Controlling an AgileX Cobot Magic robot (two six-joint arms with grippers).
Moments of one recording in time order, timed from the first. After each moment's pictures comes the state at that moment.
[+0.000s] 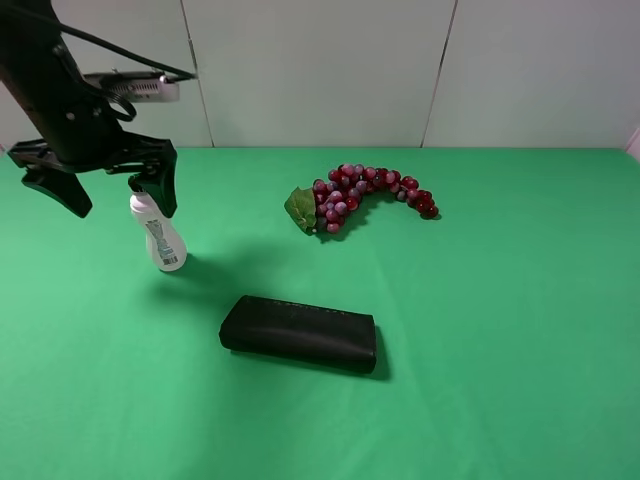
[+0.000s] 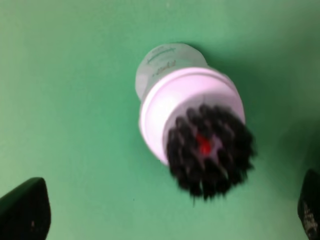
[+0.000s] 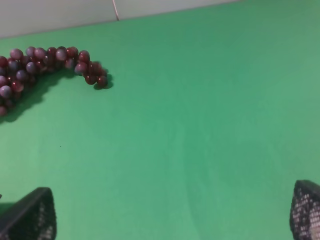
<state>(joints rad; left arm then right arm) -0.26 1.75 -1.23 -0.04 0.92 -0.11 0.01 -0.01 -0.49 0.03 1.03 0.07</state>
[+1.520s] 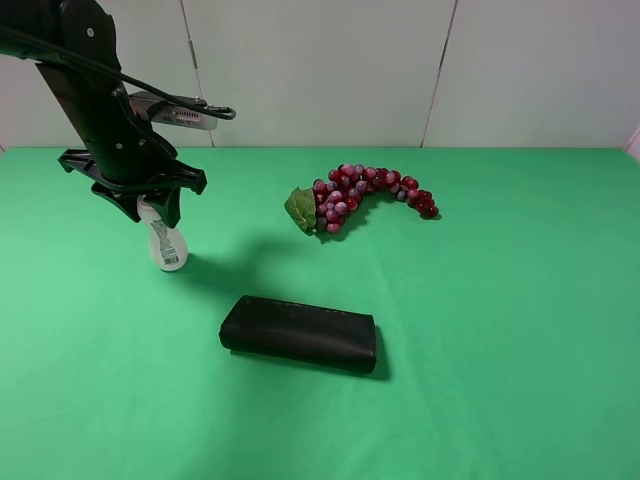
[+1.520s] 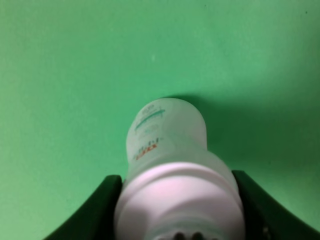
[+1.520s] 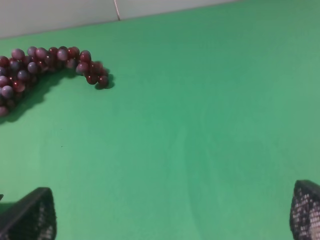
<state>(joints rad) -0.34 1.84 -1.23 0.07 0.78 -0.11 0.01 -0.01 -0.49 0.03 1.03 0.07</state>
